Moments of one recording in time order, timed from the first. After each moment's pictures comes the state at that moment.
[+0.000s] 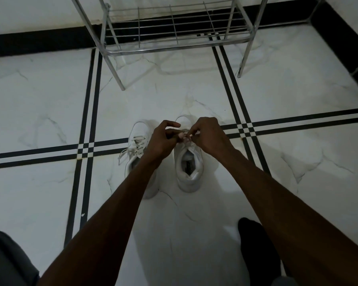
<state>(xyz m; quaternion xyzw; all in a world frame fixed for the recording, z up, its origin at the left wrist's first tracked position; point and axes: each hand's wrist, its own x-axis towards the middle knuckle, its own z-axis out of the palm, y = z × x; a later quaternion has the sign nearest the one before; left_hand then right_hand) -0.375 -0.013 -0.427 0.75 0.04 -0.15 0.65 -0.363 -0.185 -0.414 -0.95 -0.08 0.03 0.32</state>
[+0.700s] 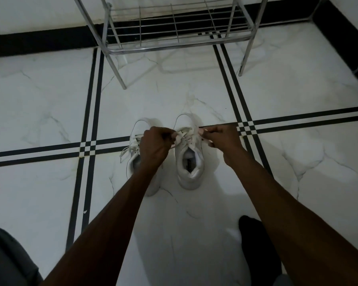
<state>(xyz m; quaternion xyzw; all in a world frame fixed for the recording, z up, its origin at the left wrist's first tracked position) -0.384 0.001 -0.430 0.91 0.03 -0.03 0.40 -0.387 -0.210 -0.424 -0.72 0.21 0.09 0.65</state>
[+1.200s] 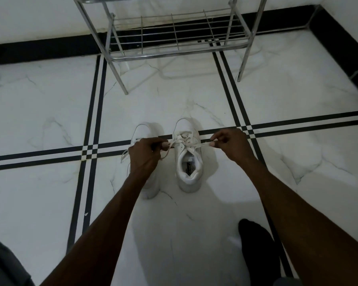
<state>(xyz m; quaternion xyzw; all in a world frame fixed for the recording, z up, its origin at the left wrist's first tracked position) -0.406 0.025 -0.427 0.92 0.05 -0.01 0.38 -0.394 -0.248 -0.427 -0.87 0.08 0.06 0.48</state>
